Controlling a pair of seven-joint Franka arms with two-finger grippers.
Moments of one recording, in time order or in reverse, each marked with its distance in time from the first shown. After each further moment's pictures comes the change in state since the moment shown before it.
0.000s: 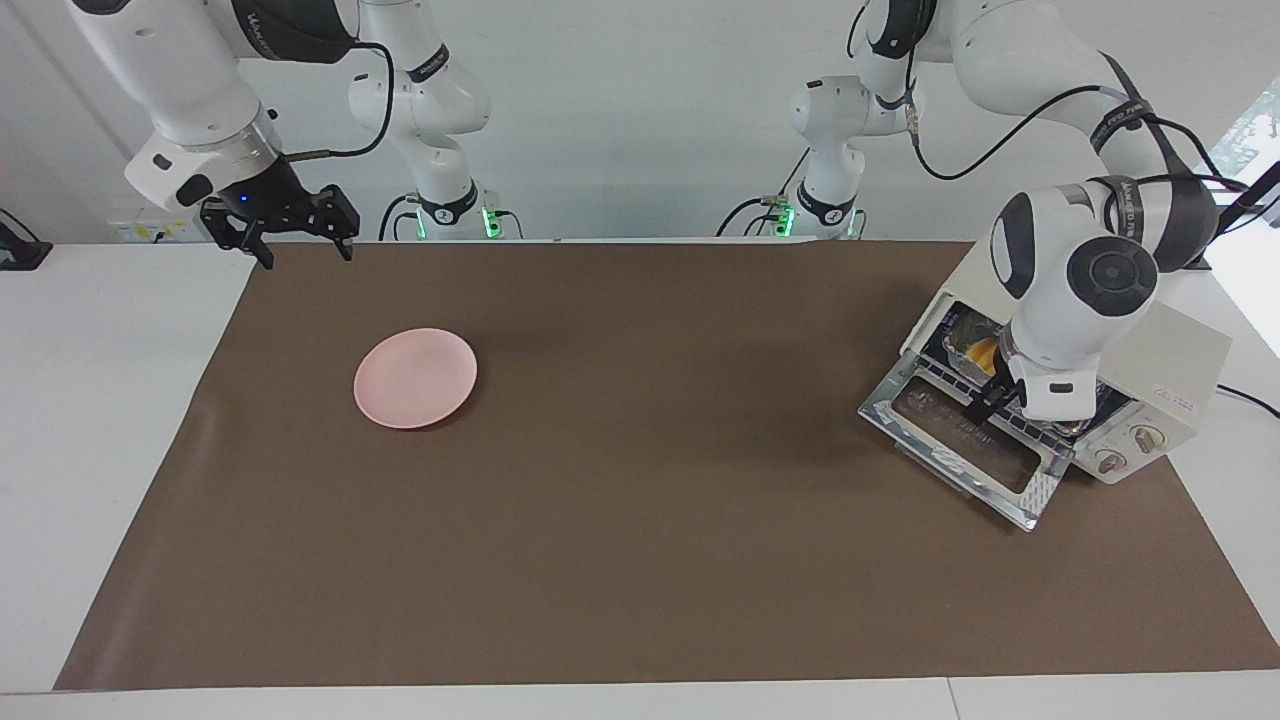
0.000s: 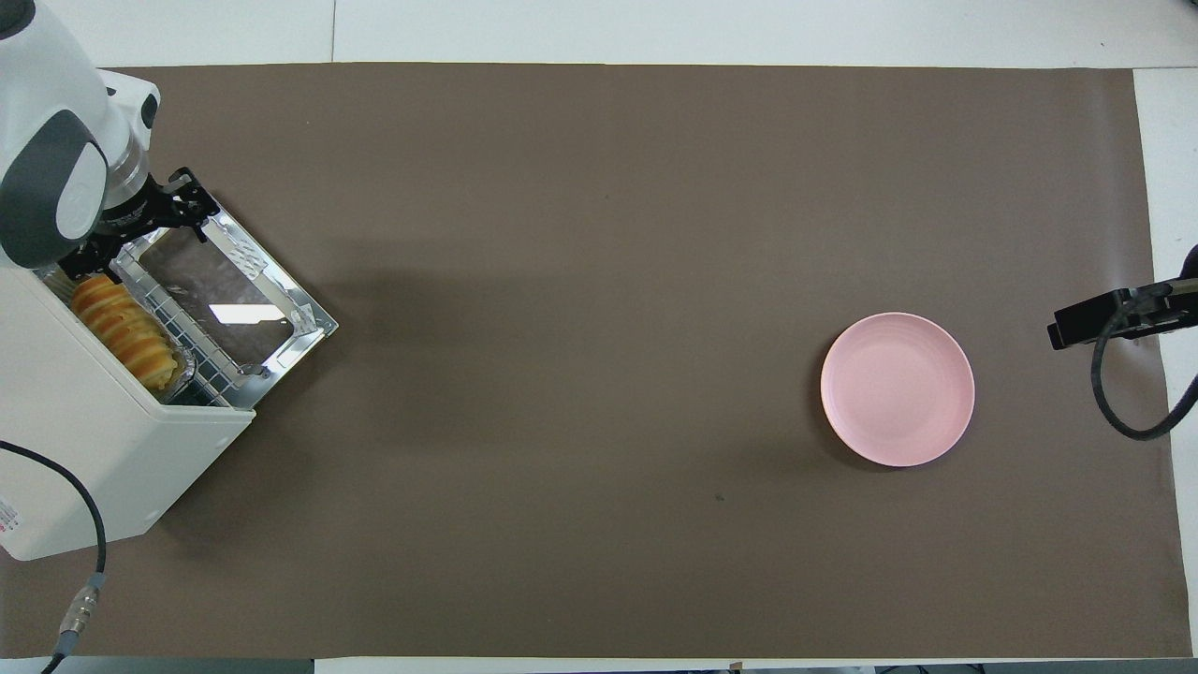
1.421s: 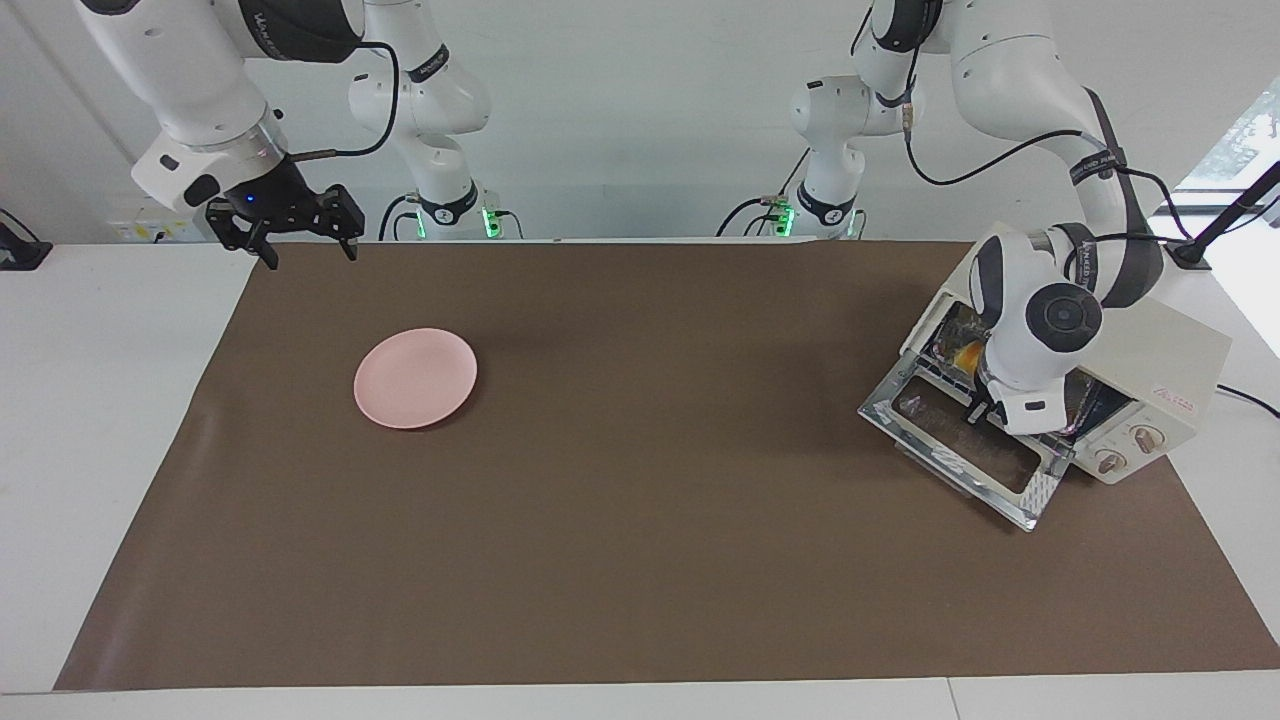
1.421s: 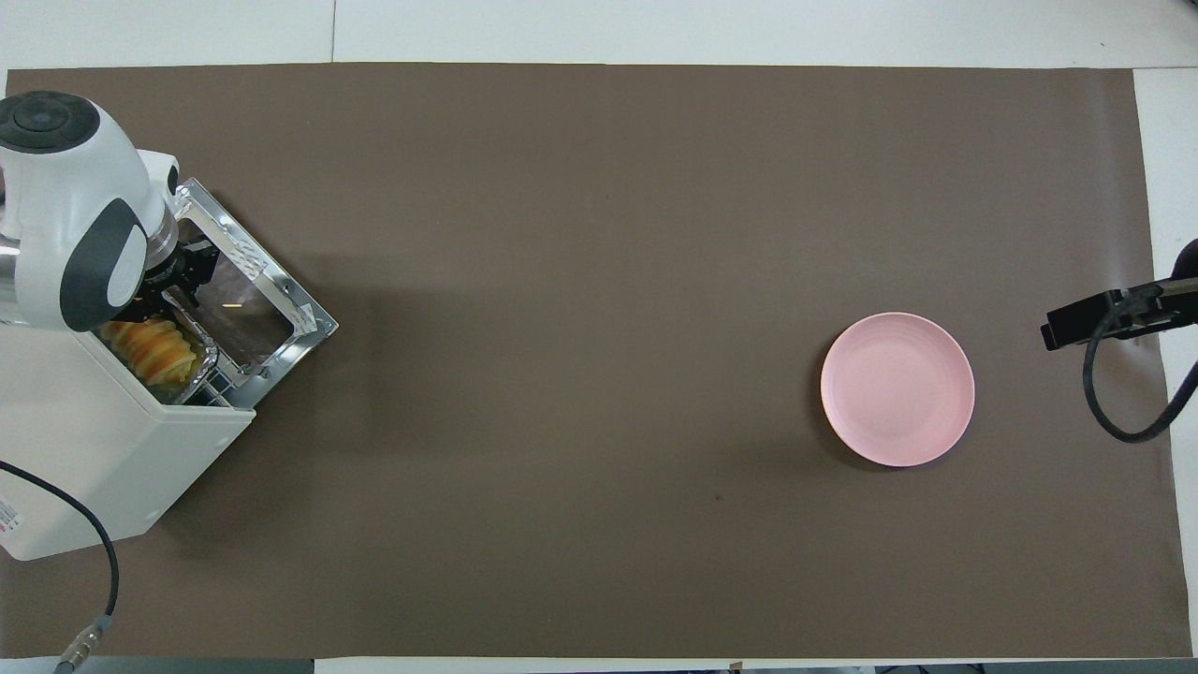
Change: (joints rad) left arm 0.012 -0.059 0.042 -0.286 0.013 0.215 -0.116; right arm 0.001 0.000 0.009 0.000 0.000 0.000 0.000
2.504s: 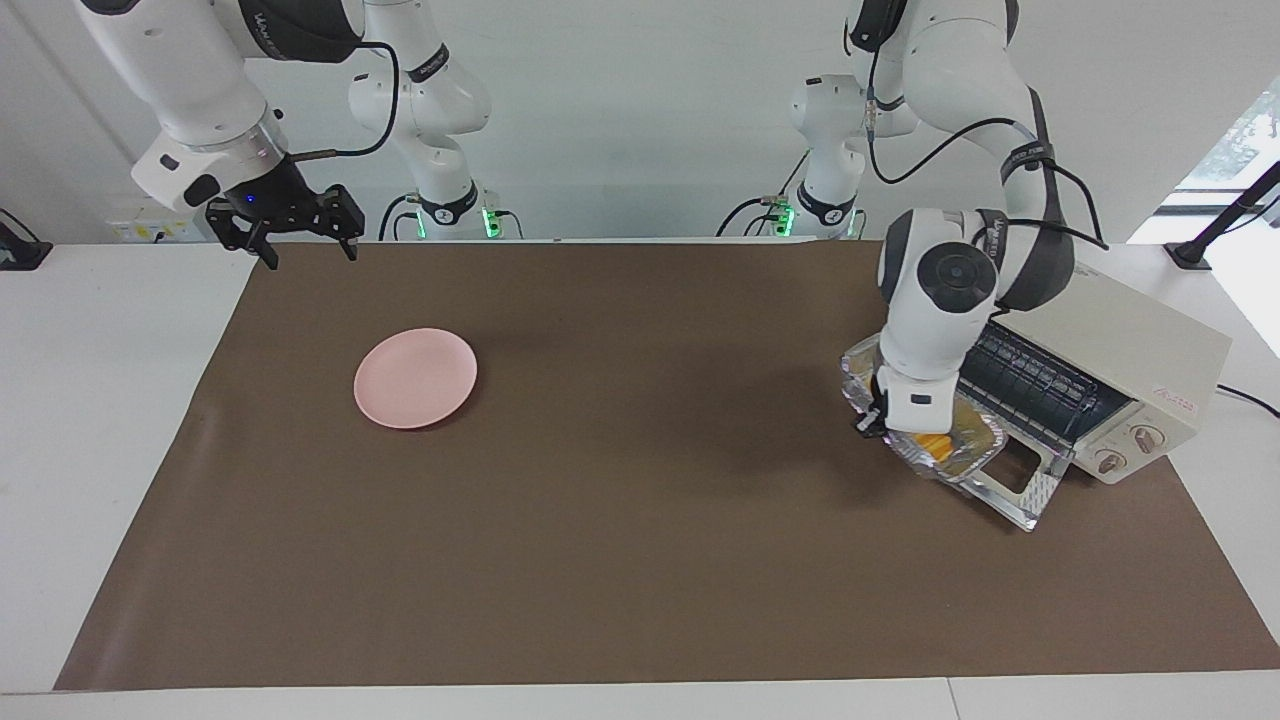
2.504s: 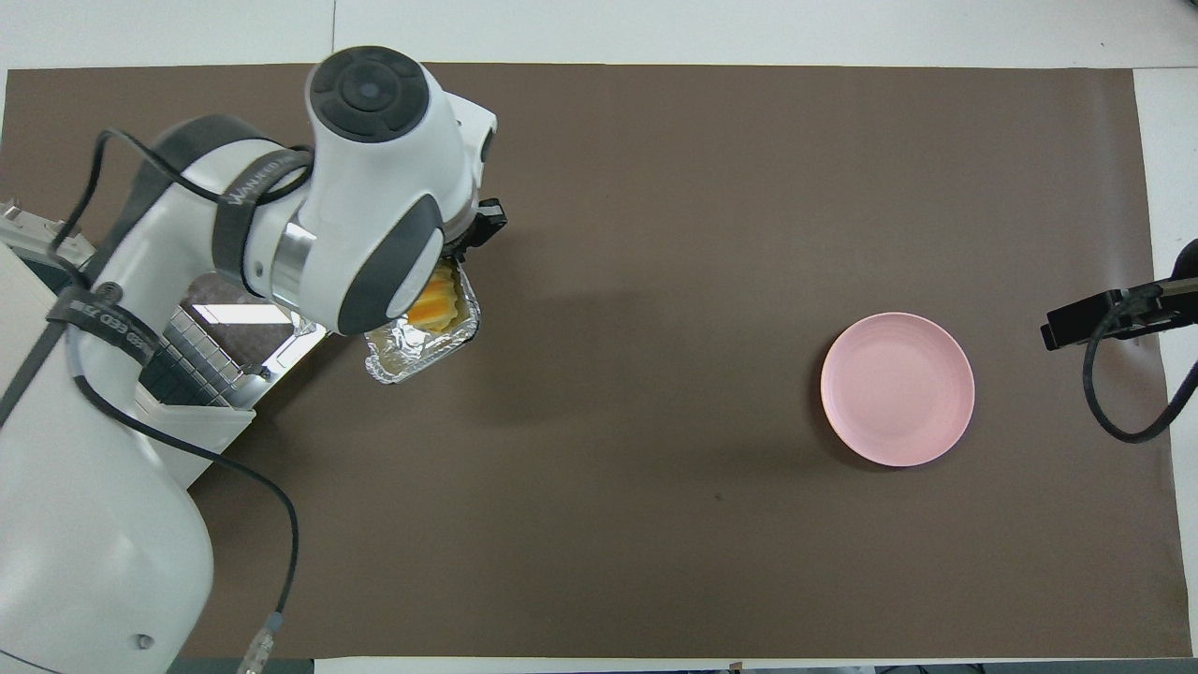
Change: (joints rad) left arm -0.359 0.098 -0.179 0.315 -0.160 -0.031 -0.014; right arm 0.000 0.000 0.000 0.000 0.000 0.000 0.000
